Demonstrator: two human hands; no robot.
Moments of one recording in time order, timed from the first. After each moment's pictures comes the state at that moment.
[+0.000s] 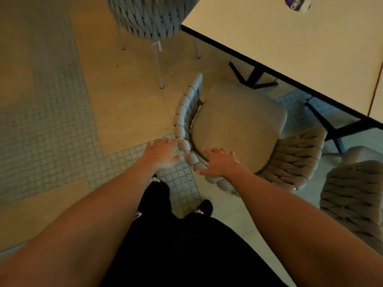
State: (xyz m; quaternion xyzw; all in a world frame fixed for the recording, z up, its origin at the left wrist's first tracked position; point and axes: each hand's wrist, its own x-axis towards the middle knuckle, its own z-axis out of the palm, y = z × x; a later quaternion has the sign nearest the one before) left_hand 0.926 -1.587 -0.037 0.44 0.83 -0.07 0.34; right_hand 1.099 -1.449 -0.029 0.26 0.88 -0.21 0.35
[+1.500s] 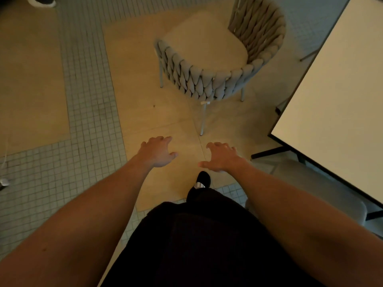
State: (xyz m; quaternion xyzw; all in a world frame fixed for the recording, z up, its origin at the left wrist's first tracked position) left_hand 0.385 -1.478 -0.030 0.38 0.84 -0.07 0.39; right_hand 0.551 -1.307 -0.041 0.25 0.88 -0.22 0.34
